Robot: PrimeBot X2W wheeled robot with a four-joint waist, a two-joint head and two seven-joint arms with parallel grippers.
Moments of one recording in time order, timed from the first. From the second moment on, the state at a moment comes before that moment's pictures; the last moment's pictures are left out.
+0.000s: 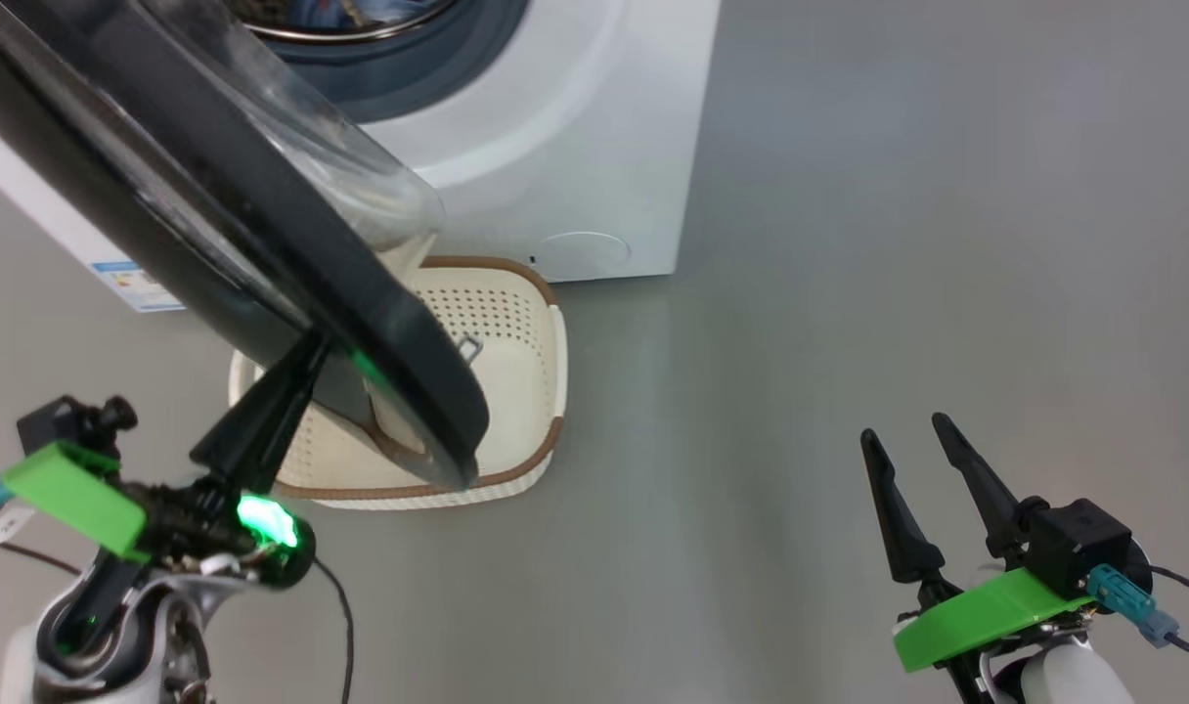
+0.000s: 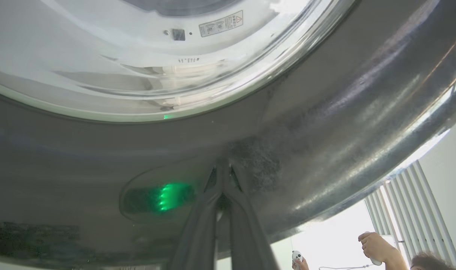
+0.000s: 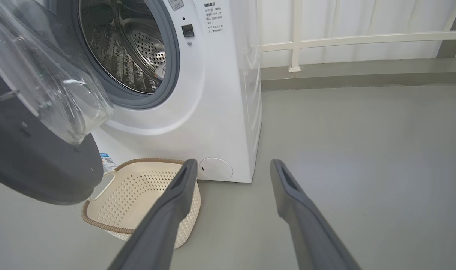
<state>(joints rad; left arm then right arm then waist) -0.31 0.03 0.11 0.07 -1.81 -0.06 0.80 -0.13 -0.09 0.05 0.17 0.20 0.13 -0.25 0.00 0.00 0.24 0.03</state>
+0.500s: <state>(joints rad) -0.50 0.03 0.08 0.25 -1.79 -0.12 0.61 -0.17 -0.07 0.04 0.16 0.21 0.13 -0.25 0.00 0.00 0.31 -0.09</state>
